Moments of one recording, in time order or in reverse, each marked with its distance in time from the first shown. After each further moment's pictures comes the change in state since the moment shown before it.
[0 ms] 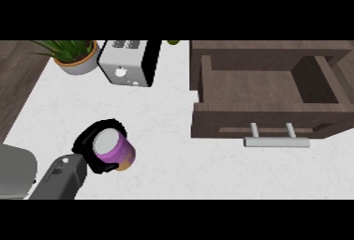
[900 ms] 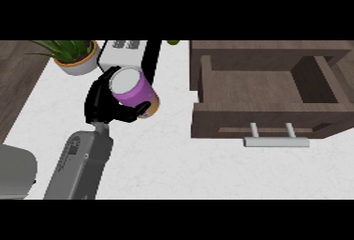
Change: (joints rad) left arm -0.051 -0.191 -0.016 -0.604 0.147 0.787 0.292; right arm 0.003 0.003 -0.018 -0.013 -0.025 -0.008 0.013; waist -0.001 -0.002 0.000
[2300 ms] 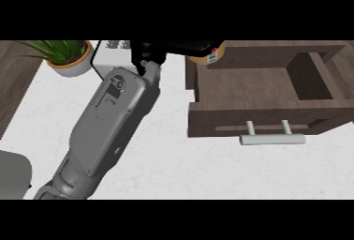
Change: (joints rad) left arm -0.558 -0.006 -0.206 0.098 -0.004 0.468 0.263; right arm -0.039 -0.002 0.068 -0.017 0.032 -0.052 0.018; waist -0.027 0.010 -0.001
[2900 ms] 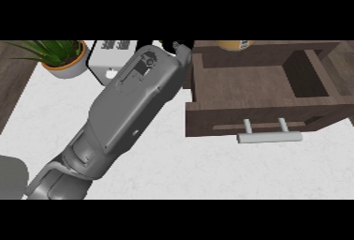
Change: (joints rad) left arm -0.238 0.000 -0.101 0.271 0.188 0.103 -0.092; right arm -0.015 0.003 0.005 -0.010 -0.002 0.004 0.015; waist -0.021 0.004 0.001
